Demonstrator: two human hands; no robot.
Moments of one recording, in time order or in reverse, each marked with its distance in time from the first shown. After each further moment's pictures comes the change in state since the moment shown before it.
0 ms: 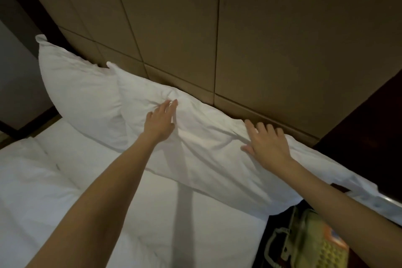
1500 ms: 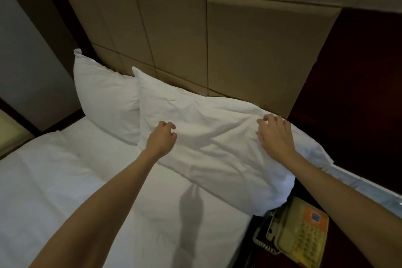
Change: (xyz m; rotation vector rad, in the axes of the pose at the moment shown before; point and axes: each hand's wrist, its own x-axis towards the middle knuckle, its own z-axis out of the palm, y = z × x) left_hand -0.163 0.055 -0.019 -0.281 0.083 -0.164; right_hand -0.086 0.049 -0.024 0.084 0.167 0.096
